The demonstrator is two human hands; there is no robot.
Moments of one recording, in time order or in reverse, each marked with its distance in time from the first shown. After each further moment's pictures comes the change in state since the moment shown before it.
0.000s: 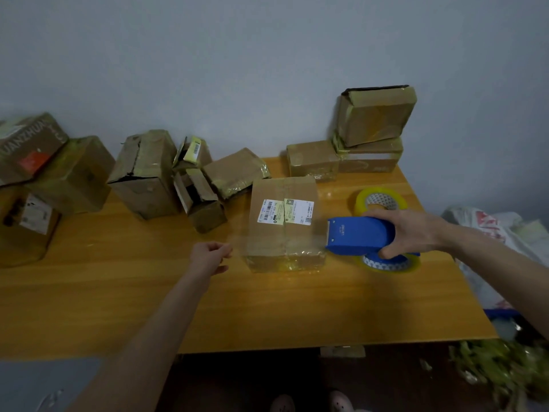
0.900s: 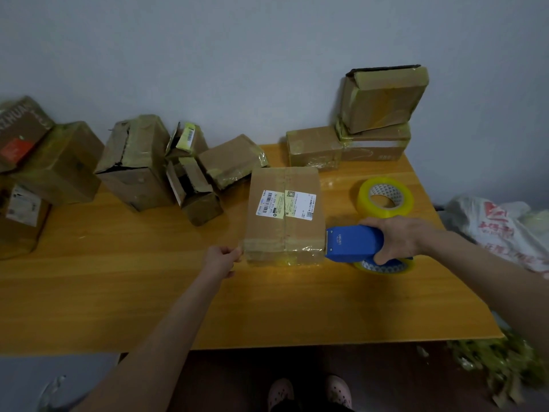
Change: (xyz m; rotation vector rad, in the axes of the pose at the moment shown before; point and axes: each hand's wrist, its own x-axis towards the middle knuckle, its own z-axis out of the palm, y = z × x) left_hand 0.016 -0.026 0.032 0.093 -0.046 -0.080; right_hand 0.043 0.017 0.031 -0.154 -0.197 0.126
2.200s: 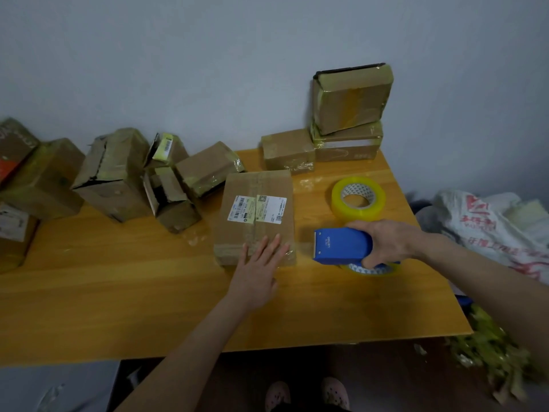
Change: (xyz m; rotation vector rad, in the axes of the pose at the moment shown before) left_hand -0.054 0.008 0.102 1.319 -0.162 0.855; right_hand -0.019 0.050 0.011 0.145 0.046 -0.140
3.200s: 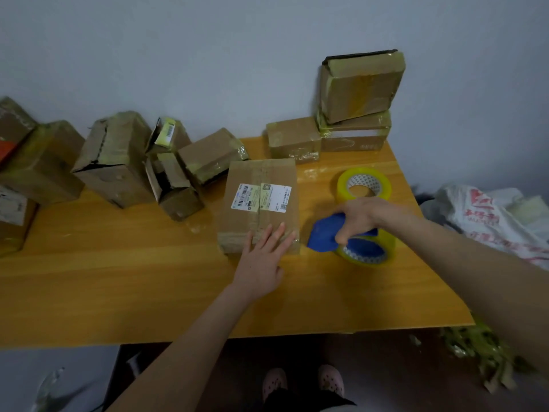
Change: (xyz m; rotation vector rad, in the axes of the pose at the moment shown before) left_hand -0.001 -0.001 0.001 -0.038 0.040 0.014; right_hand 0.035 -0.059 -0.025 -0.147 -0.125 0.179
